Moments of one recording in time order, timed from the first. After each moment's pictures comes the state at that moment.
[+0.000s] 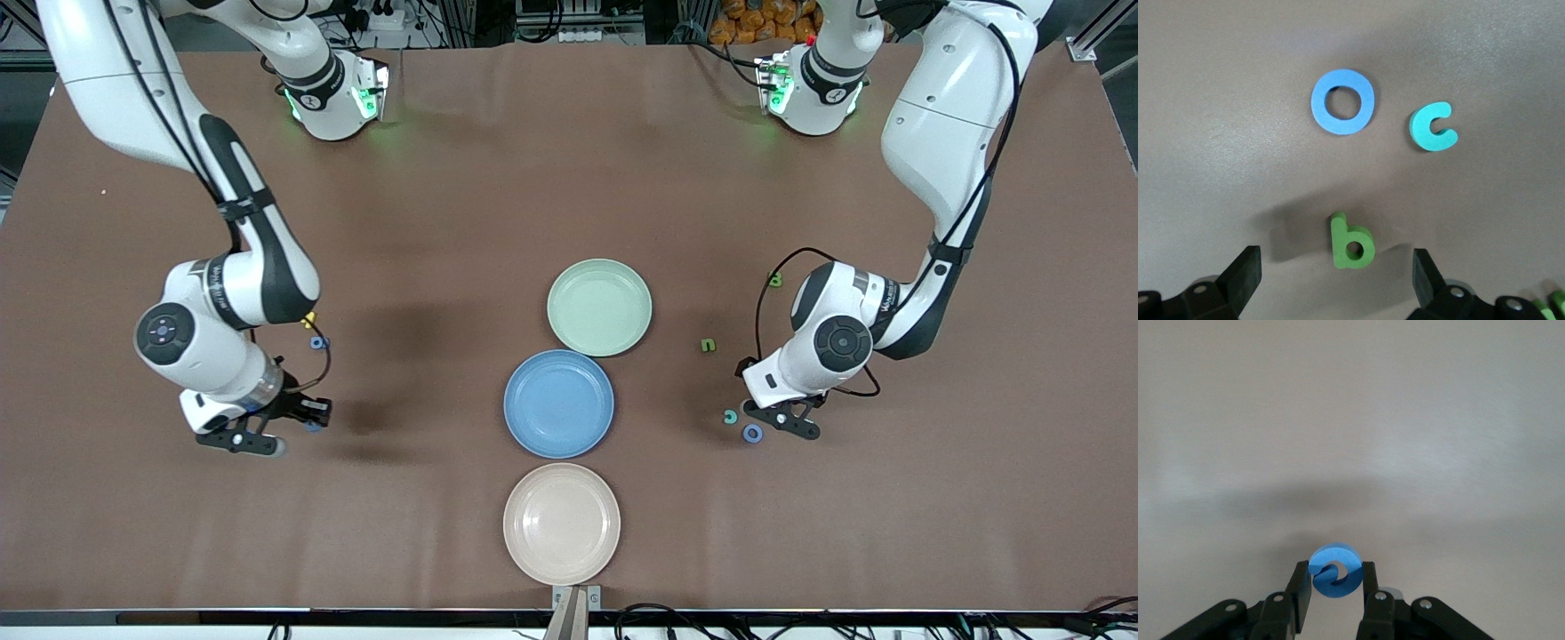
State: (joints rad) left arm -0.10 0.71 -0.21 -1.72 0.24 2.36 -0.02; right arm 0.04 0.58 0.10 -1.70 -0.04 2.40 0.30
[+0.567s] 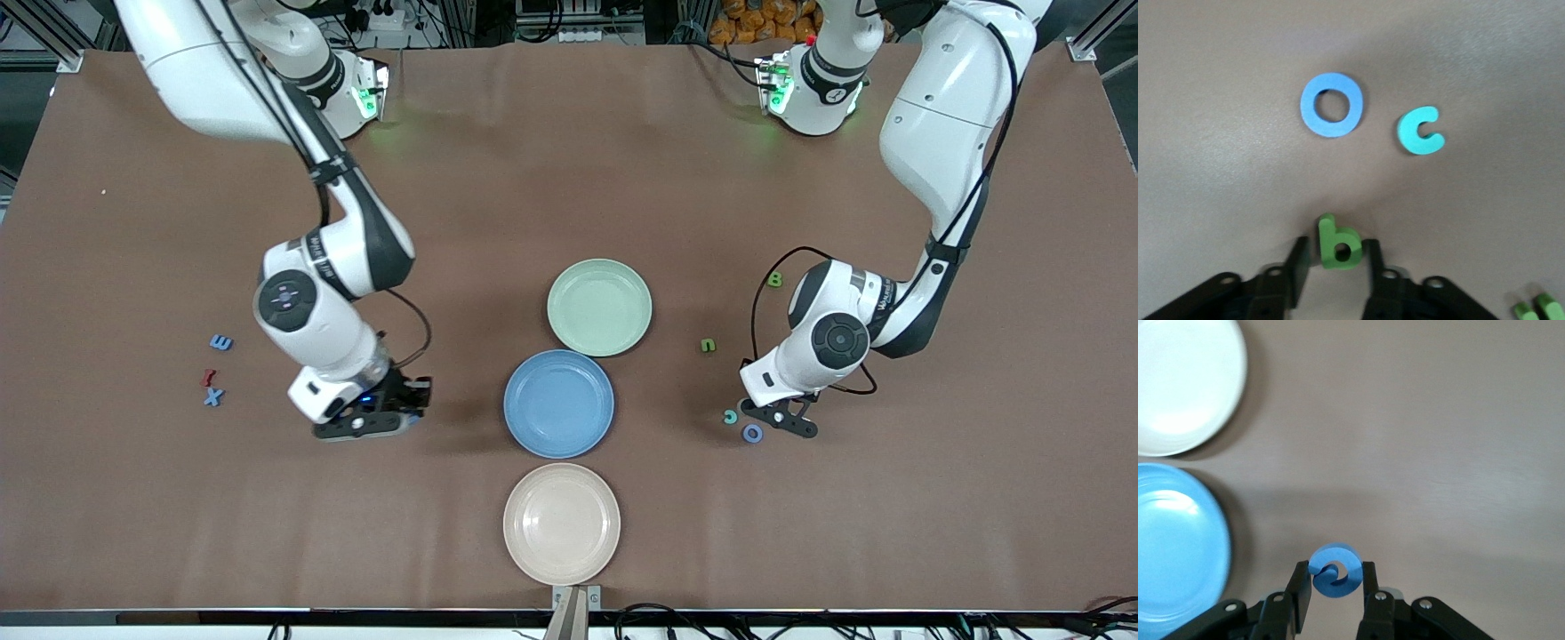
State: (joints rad) left arm -0.10 0.71 -0.22 -1.73 0.24 2.37 -0.04; right arm 0.27 0.59 0.11 -1.61 -0.04 2.39 0.29
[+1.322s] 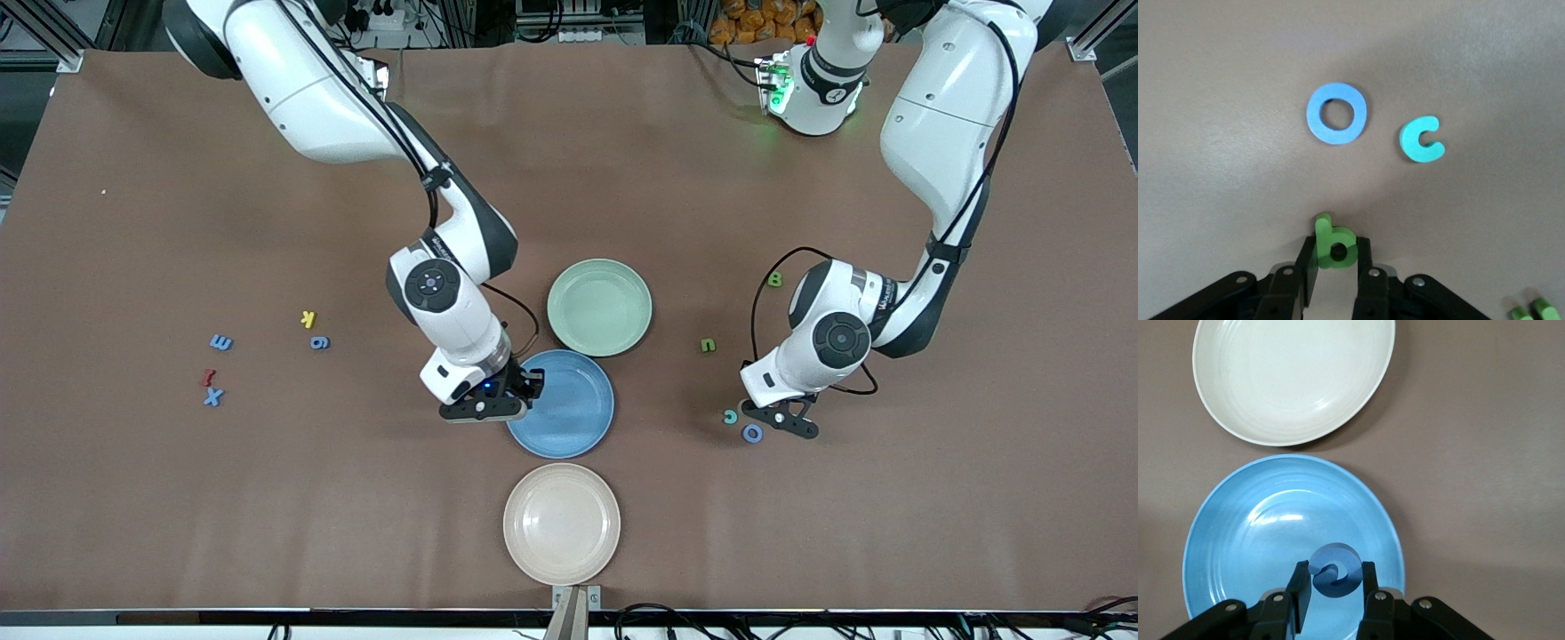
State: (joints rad) left arm -0.10 0.70 -0.22 -1.73 0.23 2.38 -0.05; right arm 0.49 0.80 0.10 -1.43 -0.04 2.52 0.58
